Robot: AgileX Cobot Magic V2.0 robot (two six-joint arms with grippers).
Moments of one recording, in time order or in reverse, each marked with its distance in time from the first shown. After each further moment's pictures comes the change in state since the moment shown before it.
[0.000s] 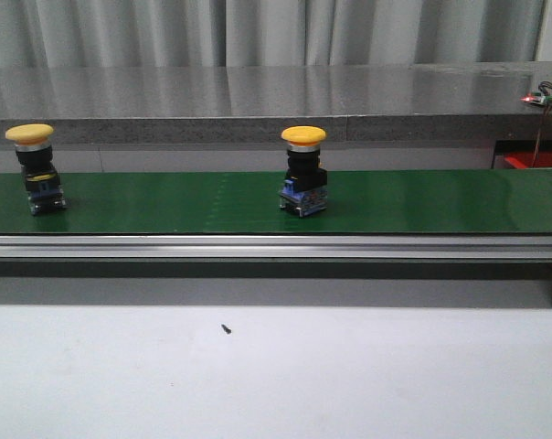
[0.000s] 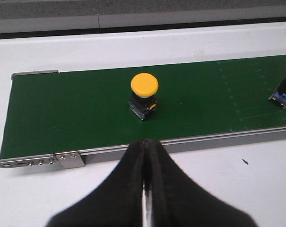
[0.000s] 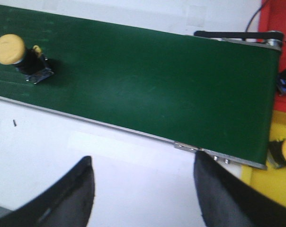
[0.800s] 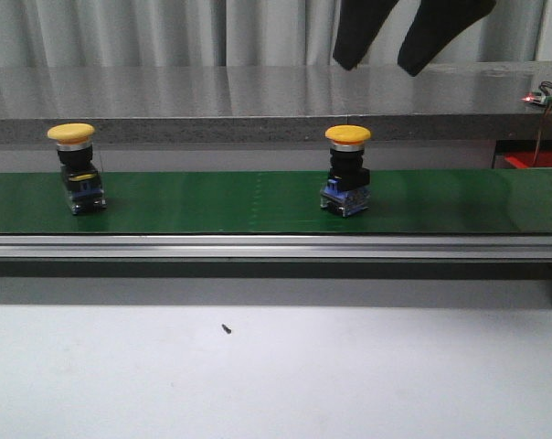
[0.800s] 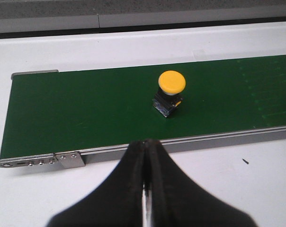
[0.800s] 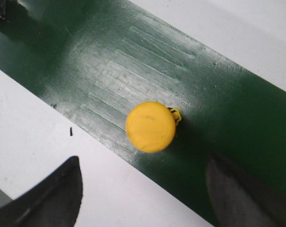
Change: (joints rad) left arm 0.000 0.000 0.000 0.000 0.000 0.000; right arm 0.315 0.553 -0.433 0.005 0.057 -0.002
